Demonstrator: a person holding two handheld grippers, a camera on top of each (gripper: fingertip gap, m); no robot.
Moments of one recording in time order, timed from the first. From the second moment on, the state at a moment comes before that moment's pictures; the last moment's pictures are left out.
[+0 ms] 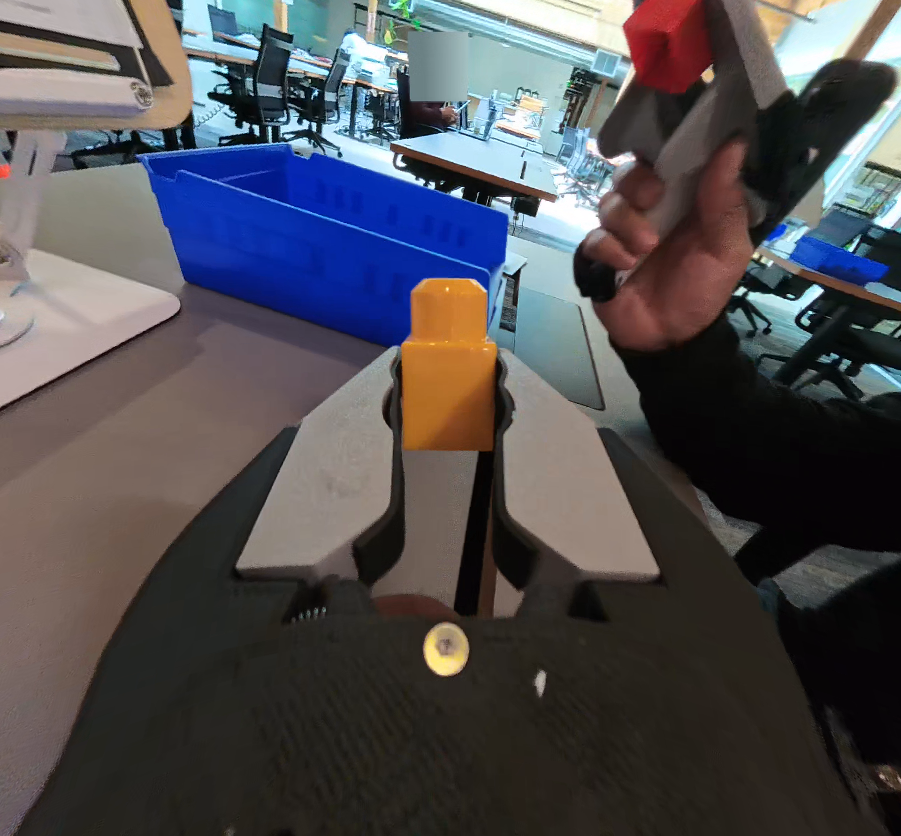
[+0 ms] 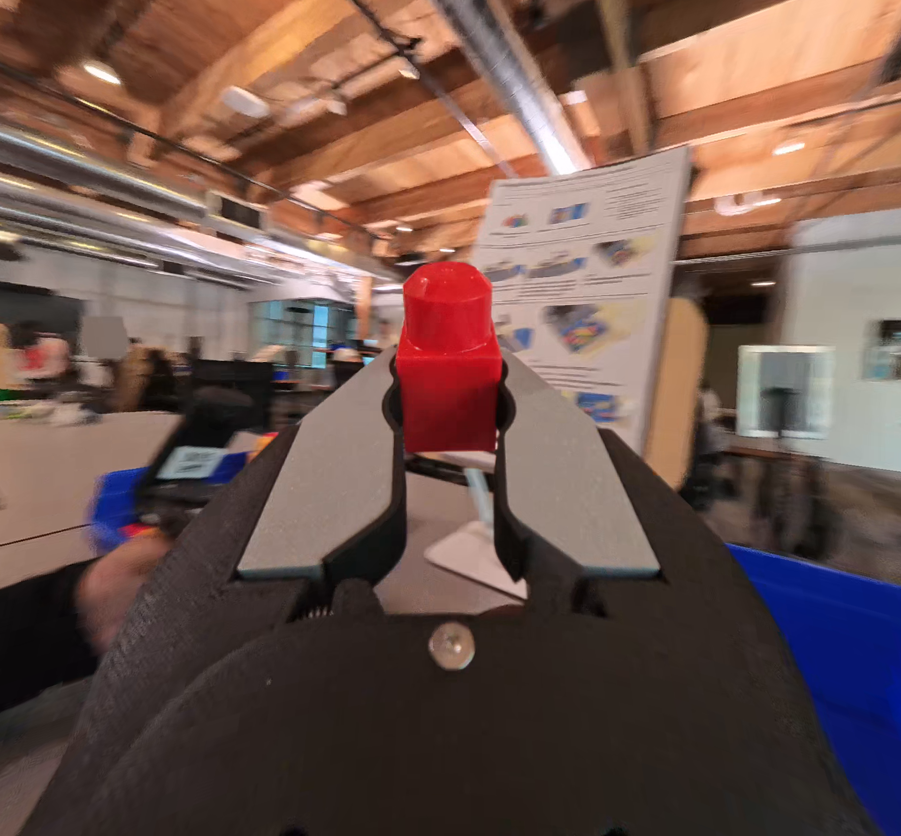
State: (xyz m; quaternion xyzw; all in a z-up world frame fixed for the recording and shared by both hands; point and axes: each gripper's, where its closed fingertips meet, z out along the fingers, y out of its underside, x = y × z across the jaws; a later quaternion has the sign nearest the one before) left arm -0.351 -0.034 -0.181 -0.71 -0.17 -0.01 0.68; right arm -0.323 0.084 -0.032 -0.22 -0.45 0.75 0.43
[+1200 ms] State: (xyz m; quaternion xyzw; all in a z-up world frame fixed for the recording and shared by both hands) left arm -0.345 -0.015 -0.201 -0.75 -0.13 0.05 0.64; right arm -0.354 -0.035 -0.177 -0.31 -0.74 0.59 0.02
